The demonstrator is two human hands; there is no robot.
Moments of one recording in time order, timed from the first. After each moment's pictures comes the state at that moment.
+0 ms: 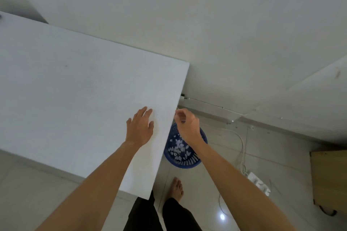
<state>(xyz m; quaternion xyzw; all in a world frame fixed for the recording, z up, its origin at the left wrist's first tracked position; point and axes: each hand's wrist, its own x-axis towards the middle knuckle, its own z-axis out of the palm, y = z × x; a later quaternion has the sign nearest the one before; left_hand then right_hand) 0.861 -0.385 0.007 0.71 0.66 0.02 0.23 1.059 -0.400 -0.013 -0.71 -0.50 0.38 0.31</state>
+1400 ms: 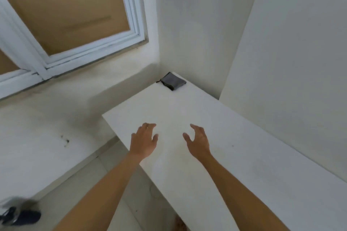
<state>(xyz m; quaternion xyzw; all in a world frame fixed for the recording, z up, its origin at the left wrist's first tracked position) 0.195 -0.262 0.139 0.56 0.81 0.12 0.13 0.406 -0.171 0.090 -0.56 -0.72 0.35 0.21</state>
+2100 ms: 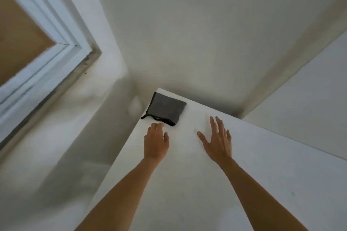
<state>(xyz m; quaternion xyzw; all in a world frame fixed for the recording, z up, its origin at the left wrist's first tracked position) 0.041 0.119 0.030 0.63 0.73 0.15 0.22 0.280 0.122 -0.019 -0.73 -0.64 0.18 0.12</state>
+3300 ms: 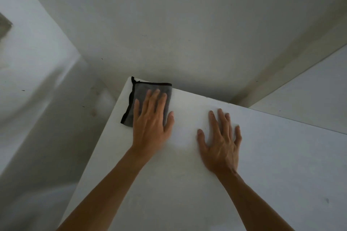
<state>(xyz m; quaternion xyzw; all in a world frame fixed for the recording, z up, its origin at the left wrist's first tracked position) 0.066 0.218 -0.046 0.78 0.59 0.20 0.07 0.271 0.133 -0.077 -0.80 -0.59 0.07 0.10</state>
